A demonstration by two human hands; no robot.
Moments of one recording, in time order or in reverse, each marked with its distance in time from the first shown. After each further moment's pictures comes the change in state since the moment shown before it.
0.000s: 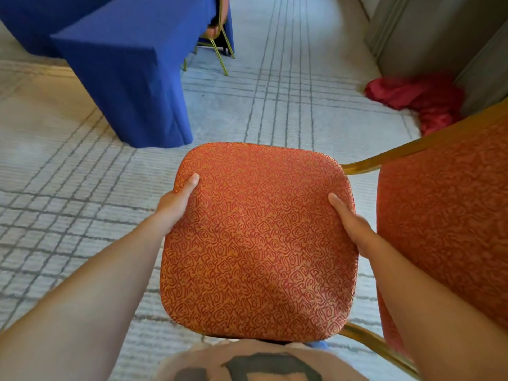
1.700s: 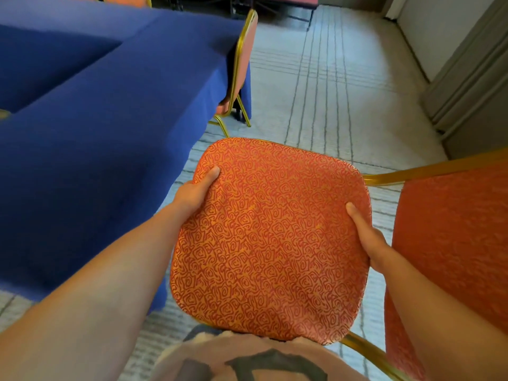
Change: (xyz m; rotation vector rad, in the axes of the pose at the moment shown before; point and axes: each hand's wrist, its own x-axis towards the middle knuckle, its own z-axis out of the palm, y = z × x) left_hand 0.978 0.725 0.103 0.032 -0.009 0.097; right_hand 0.878 -0.819 0.191 0.069 -0.017 -0.008
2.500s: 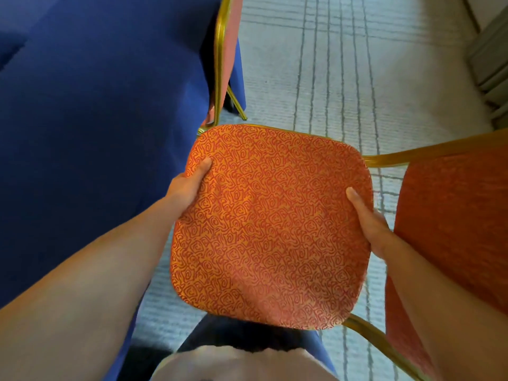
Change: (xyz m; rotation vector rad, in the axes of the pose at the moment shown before) left_hand 0.473 0.193 0.030 -0.008 -0.045 -0.218; right_hand 0.394 -0.270 0.141 0.047 0.091 0.144
